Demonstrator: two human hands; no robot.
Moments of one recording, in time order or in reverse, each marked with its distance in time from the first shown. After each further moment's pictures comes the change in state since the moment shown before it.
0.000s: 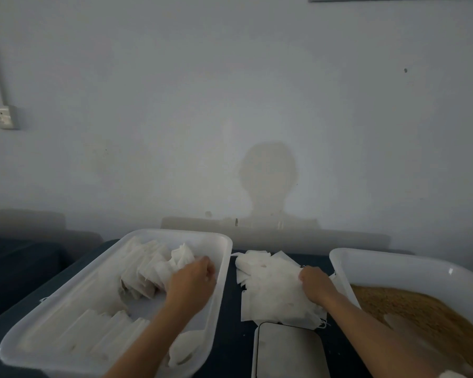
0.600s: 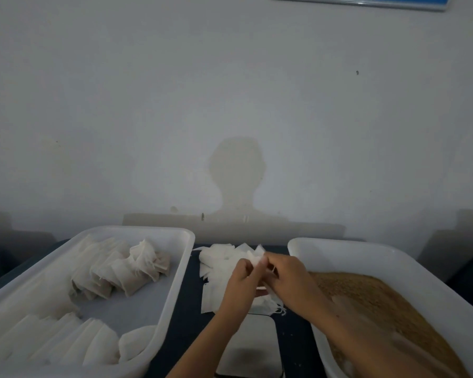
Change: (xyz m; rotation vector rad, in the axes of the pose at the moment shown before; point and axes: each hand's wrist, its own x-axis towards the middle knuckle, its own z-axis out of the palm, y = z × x) left_hand -0.032 0.152 0.058 -1.180 -0.325 -0.207; right_hand -0.108 -0.012 -0.059 0.435 0.349 -0.368
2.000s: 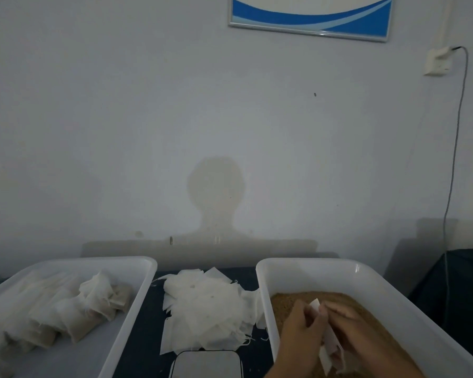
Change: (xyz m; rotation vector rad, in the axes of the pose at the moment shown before) left_hand -0.004 -0.013 0.150 0.083 -0.267 -0.047; right_hand -0.086 0.102 -0.090 0.817 0.019 0.615
